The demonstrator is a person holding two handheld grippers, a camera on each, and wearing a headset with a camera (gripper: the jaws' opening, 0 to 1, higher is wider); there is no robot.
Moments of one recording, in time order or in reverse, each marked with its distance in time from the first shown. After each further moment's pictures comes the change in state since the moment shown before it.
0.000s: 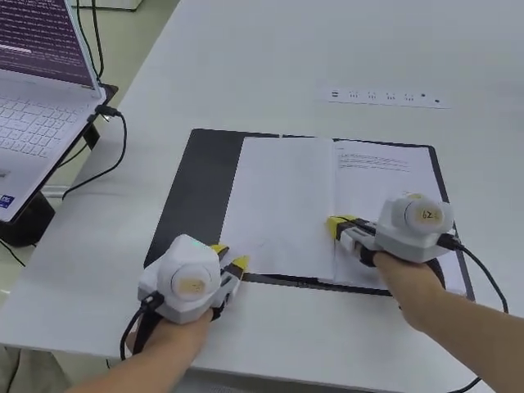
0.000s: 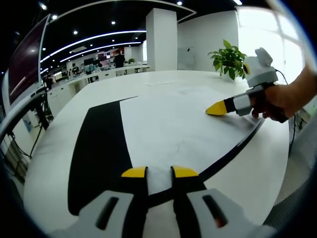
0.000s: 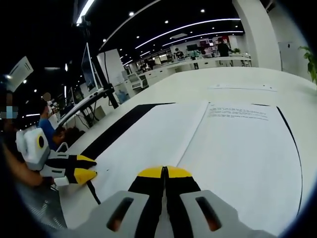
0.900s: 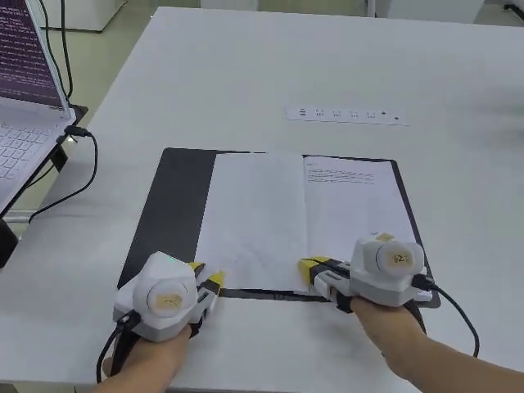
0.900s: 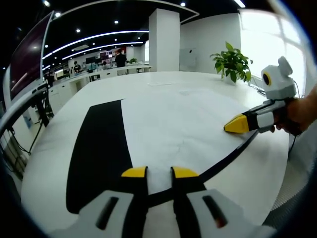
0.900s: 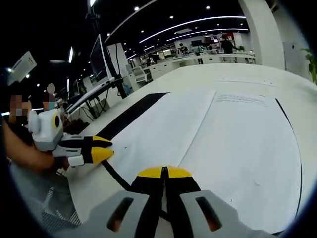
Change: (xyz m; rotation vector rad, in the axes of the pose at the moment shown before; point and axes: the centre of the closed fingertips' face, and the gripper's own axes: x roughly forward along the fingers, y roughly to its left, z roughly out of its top) left arm 0.000 0.000 0.002 -0.031 -0.005 0.003; right arm -0.030 0.028 -0.036 -0.023 0.051 0.021
